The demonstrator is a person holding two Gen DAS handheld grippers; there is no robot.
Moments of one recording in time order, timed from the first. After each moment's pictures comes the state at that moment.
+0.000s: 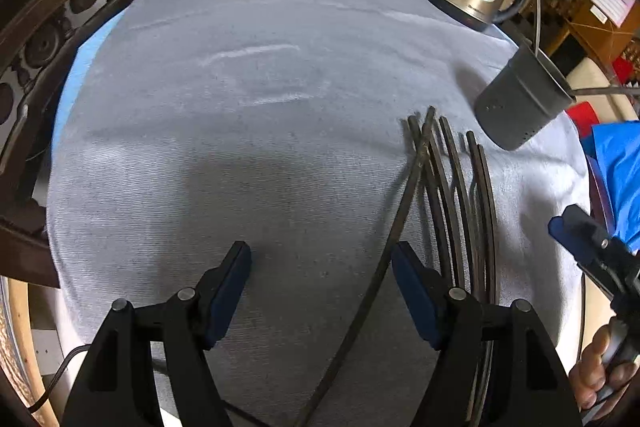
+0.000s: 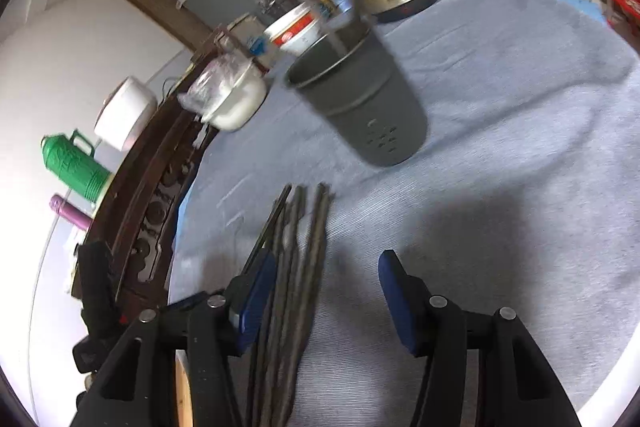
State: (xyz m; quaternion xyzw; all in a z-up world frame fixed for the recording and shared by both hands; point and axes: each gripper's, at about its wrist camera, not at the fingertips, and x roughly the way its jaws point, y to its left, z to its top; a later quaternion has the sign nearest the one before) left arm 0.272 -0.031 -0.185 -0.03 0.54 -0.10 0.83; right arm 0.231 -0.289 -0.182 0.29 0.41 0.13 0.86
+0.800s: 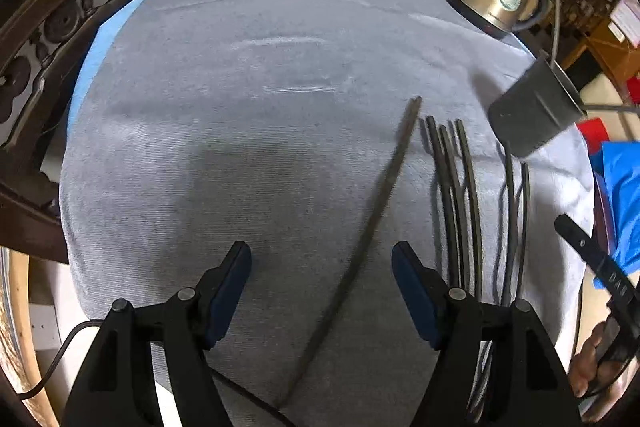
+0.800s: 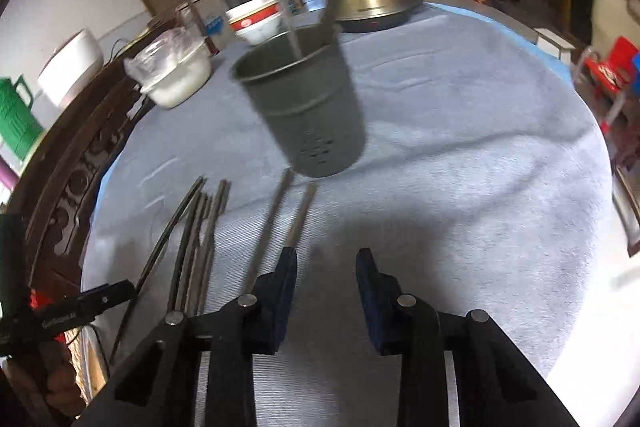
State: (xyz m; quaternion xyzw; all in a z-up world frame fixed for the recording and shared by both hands) left arm 0.268 -0.024 -0.184 -0.05 0.55 -0.07 0.83; right arm 0.231 -0.308 -0.189 0.18 0.44 0.01 0.88
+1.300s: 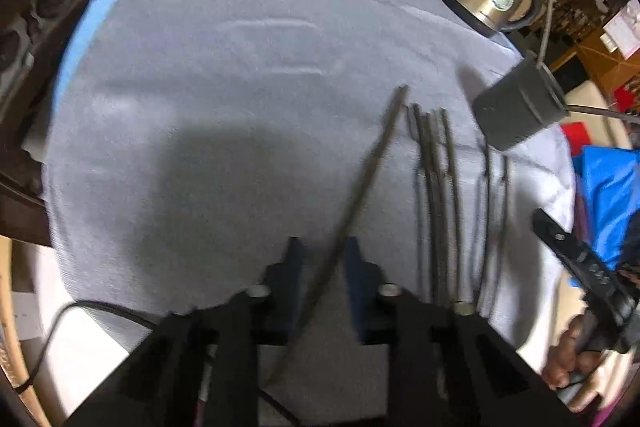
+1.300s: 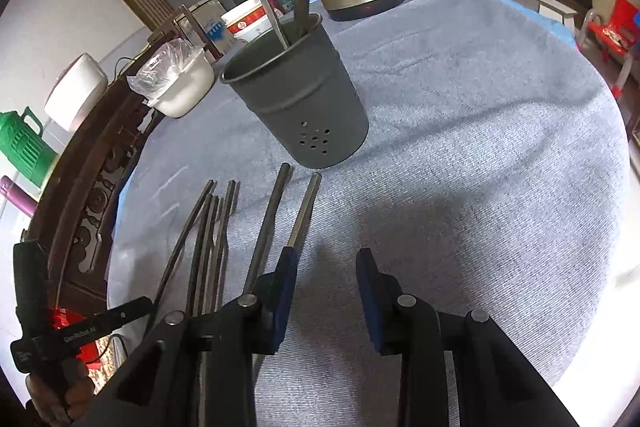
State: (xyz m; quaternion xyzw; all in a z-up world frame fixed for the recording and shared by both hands) left arm 0.248 -0.002 -0.183 -0.10 0.58 -0.11 0.80; right arm 0.232 -0.309 -0.194 0.23 0.44 0.04 0.86
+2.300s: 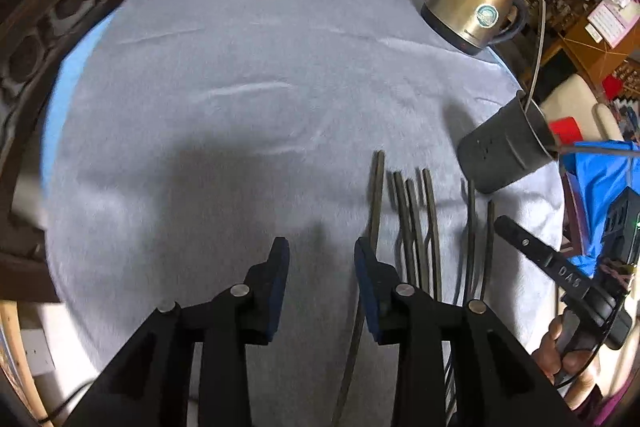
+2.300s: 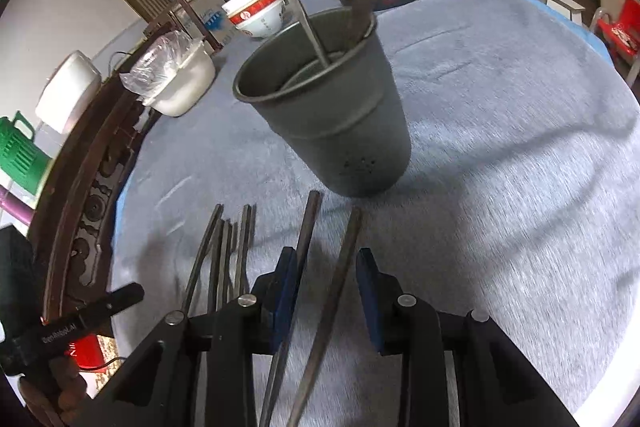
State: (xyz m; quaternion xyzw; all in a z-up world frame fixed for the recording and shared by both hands) left arm 0.313 -0.018 -0.157 -0.07 0.56 -0.13 0.81; right arm 0.285 -0.287 -0.193 0.23 0.48 0.03 0.85
